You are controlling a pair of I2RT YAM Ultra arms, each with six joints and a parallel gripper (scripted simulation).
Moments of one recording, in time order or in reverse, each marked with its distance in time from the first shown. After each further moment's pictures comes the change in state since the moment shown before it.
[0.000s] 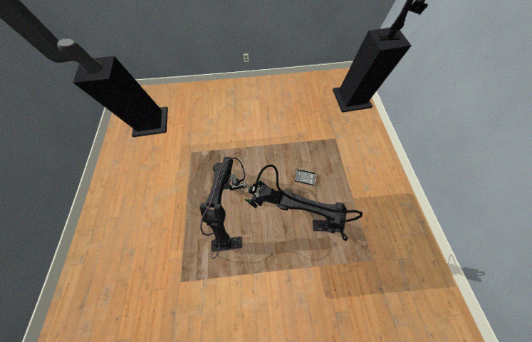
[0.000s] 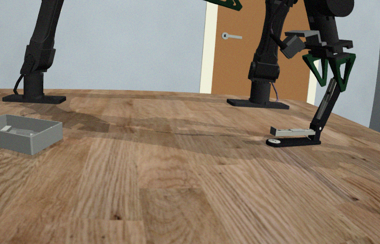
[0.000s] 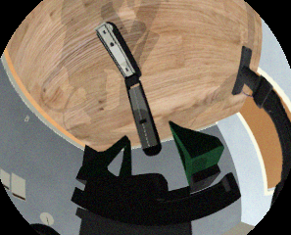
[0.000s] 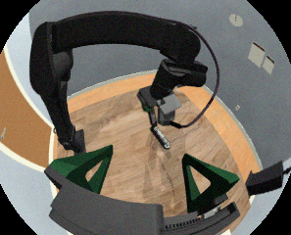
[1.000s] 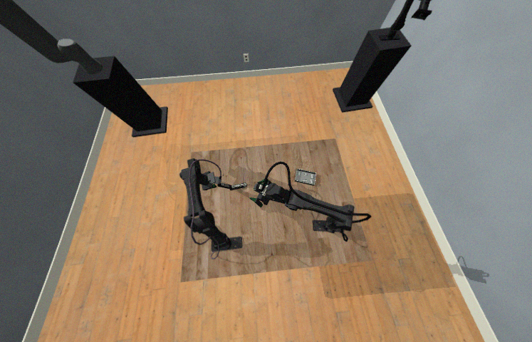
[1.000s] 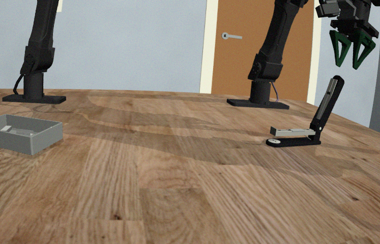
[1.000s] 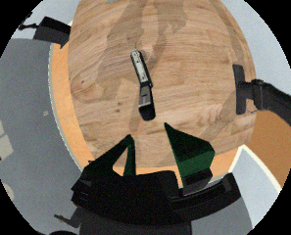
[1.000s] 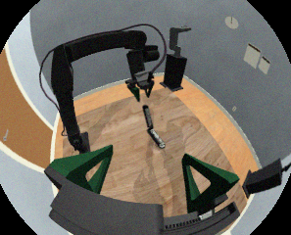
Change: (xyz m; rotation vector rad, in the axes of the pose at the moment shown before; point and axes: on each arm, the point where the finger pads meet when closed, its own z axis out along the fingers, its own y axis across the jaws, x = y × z) left arm 0.053 0.002 -0.033 -0.026 -0.615 -0.074; right arm -0.026 -0.006 -0.055 0.009 -0.032 0.010
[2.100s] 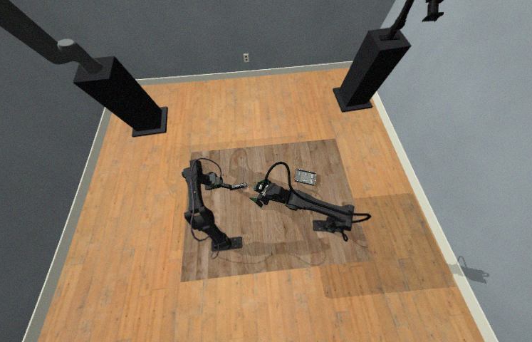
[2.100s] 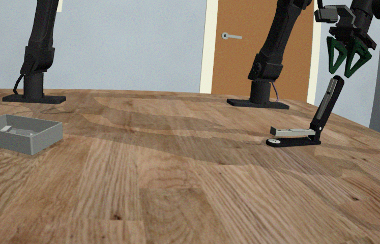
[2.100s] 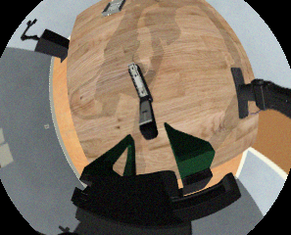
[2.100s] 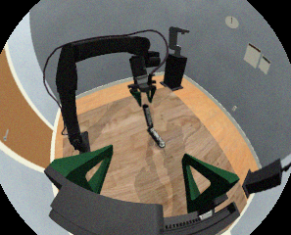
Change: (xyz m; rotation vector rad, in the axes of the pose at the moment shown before) left arm -0.014 -0.004 0.024 0.070 -0.126 0.060; right arm 0.001 0.000 0.000 0.001 0.006 0.000
